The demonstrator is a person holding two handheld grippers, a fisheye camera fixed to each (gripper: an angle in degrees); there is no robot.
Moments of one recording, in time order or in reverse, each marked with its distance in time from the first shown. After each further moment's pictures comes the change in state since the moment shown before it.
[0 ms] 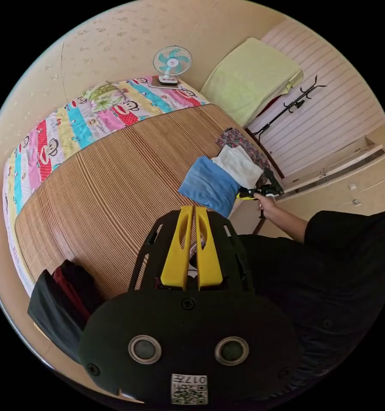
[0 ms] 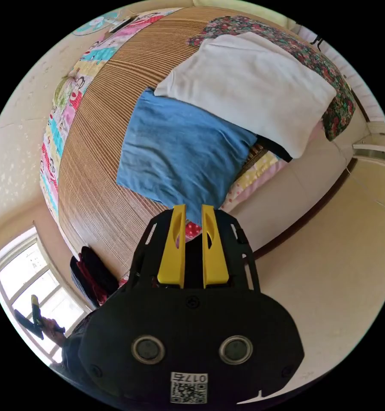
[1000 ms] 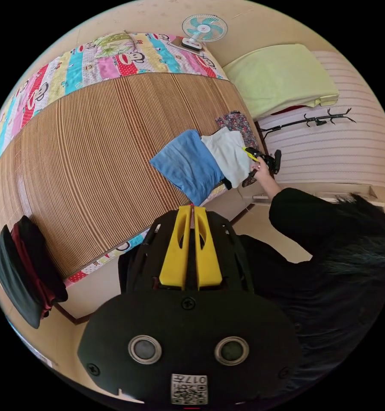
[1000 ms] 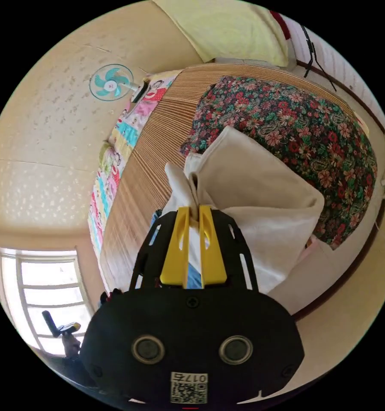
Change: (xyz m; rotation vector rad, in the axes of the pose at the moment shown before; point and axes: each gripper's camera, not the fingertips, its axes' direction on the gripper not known) left arm -0.033 -0.046 0.097 -0.113 0.188 -0.281; right arm 0.166 -0.078 -0.041 0.418 -0.506 -0.213
